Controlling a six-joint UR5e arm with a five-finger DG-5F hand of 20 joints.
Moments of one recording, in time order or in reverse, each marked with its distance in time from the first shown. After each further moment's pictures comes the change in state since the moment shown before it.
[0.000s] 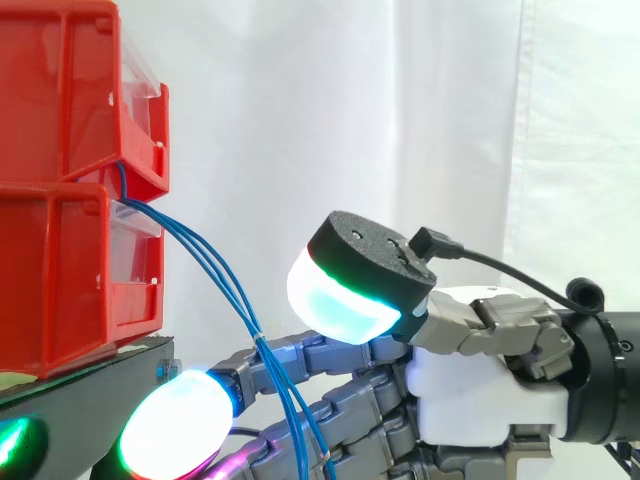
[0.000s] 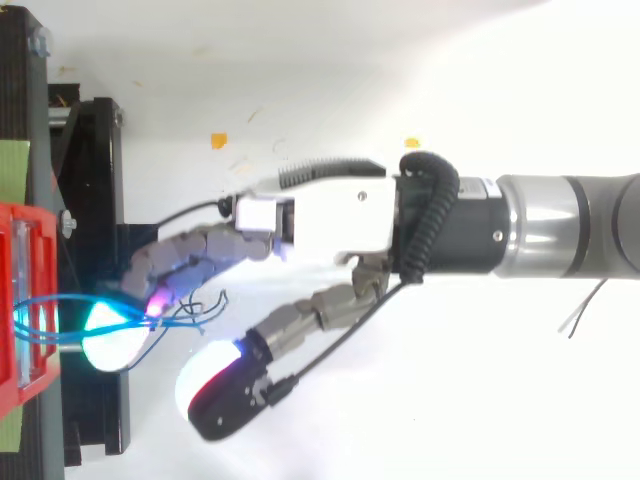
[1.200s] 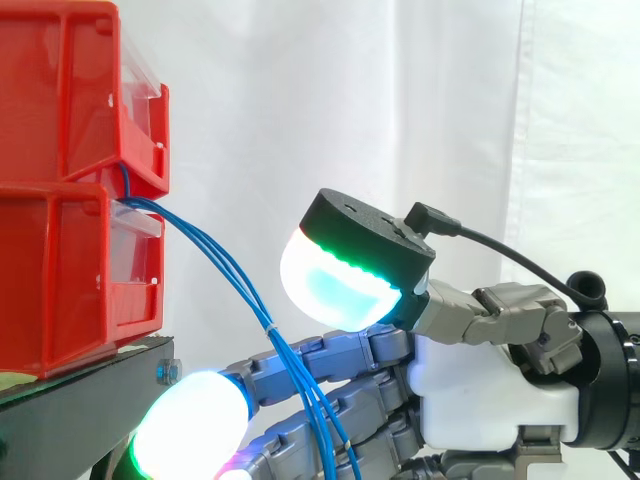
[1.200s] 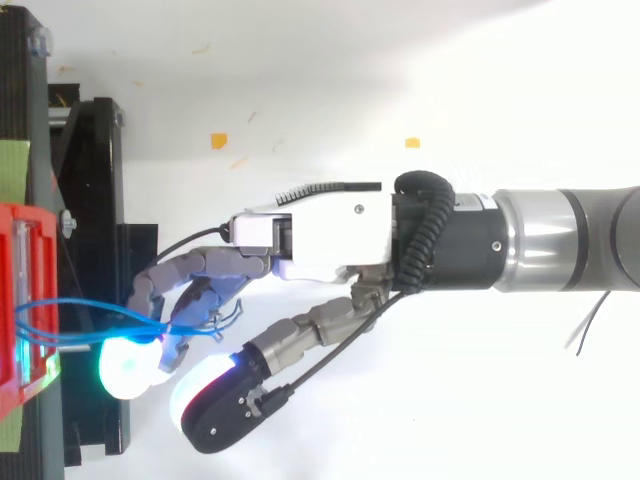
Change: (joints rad) arm 0.010 -0.001 0.000 0.005 -0.011 0.125
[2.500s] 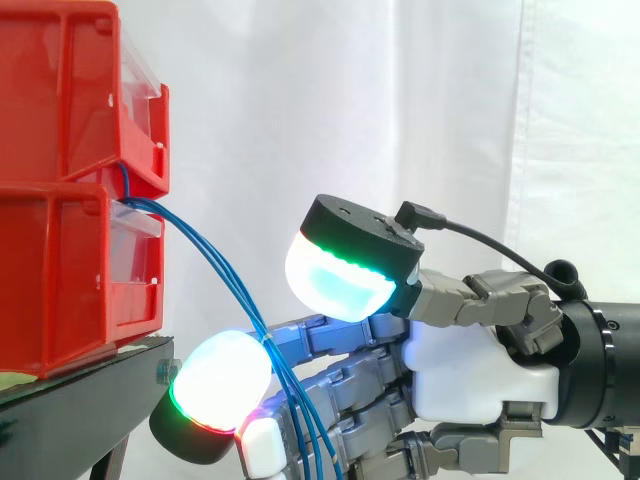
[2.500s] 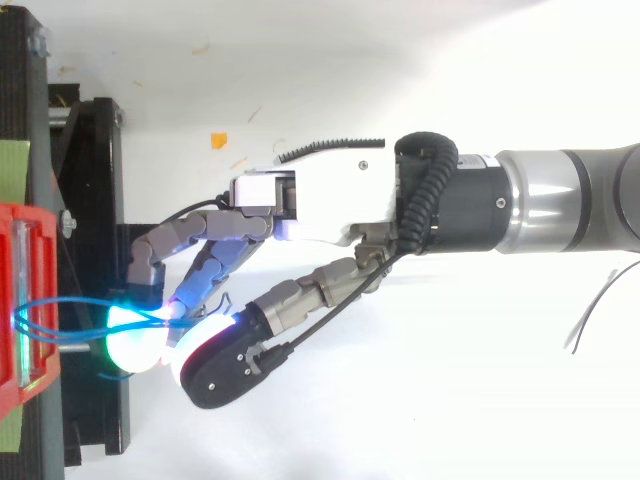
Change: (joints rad) arm -0.044 0.000 0.000 0.035 -0.063 0.025
